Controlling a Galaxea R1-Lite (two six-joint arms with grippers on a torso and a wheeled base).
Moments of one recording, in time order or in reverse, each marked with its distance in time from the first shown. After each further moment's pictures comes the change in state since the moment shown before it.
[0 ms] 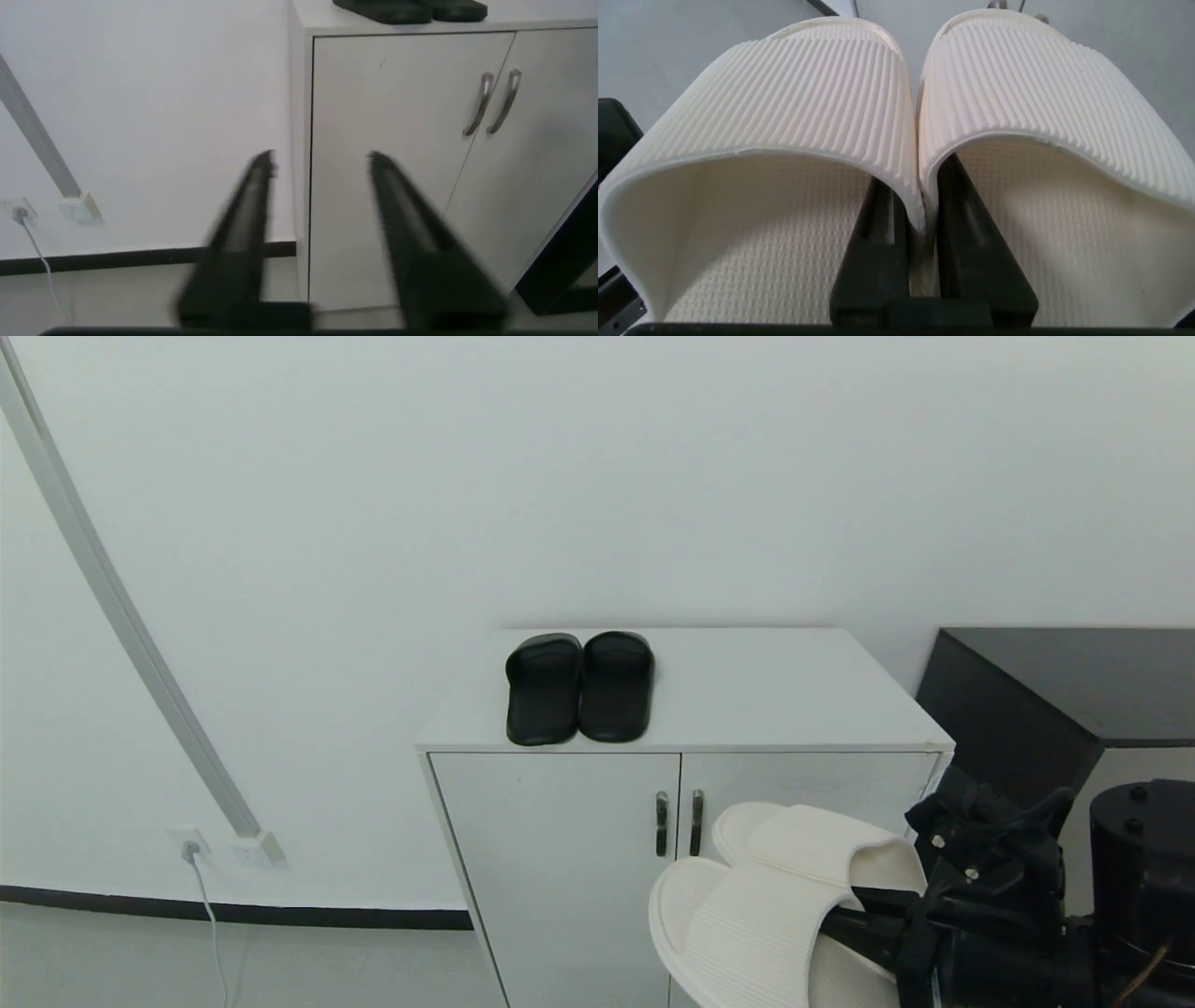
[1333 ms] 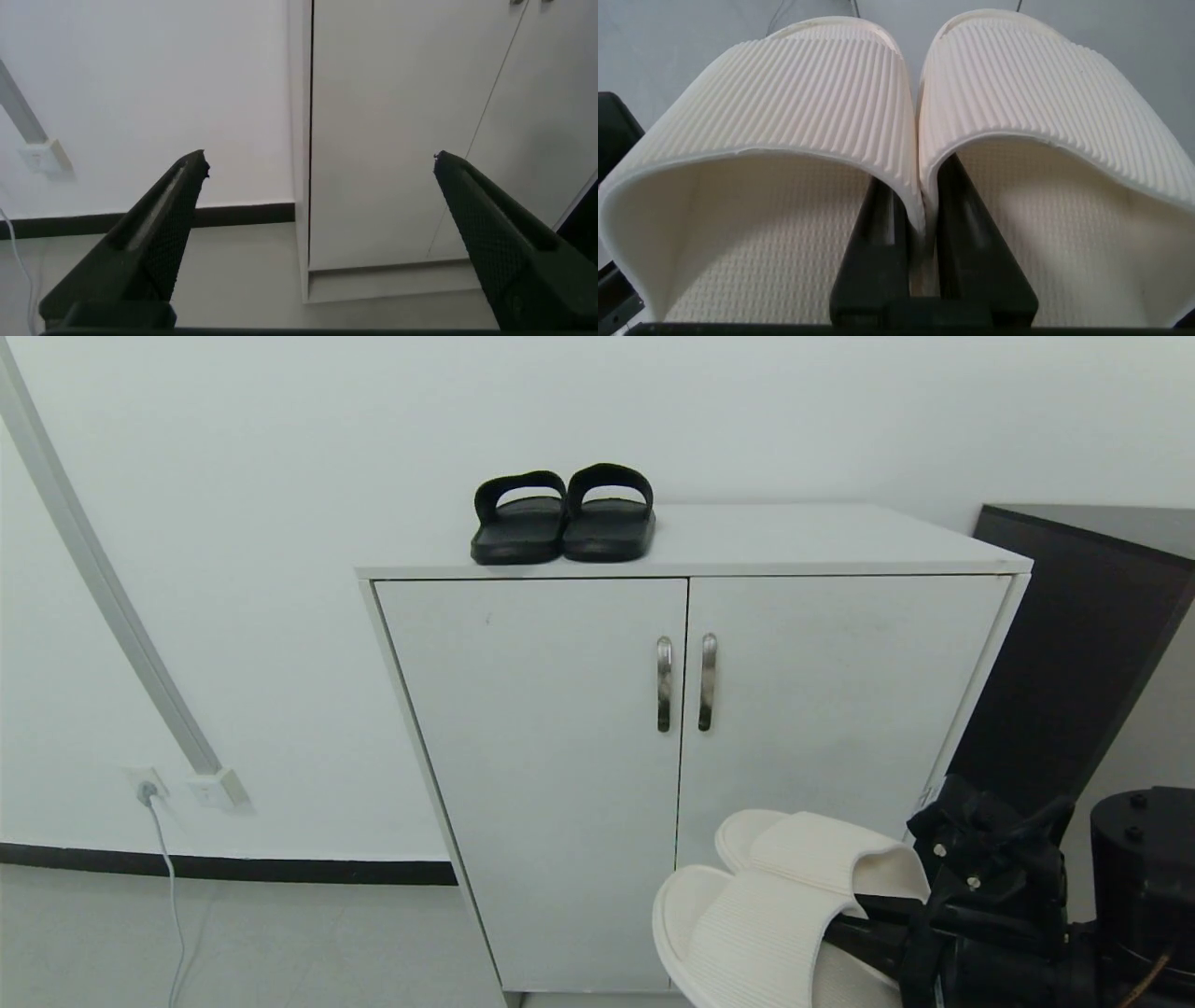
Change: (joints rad) left arm 0.000 0.000 0.000 -0.001 -0.001 0.000; right arm 0.000 -0.002 0.016 -0.001 0.000 -0.001
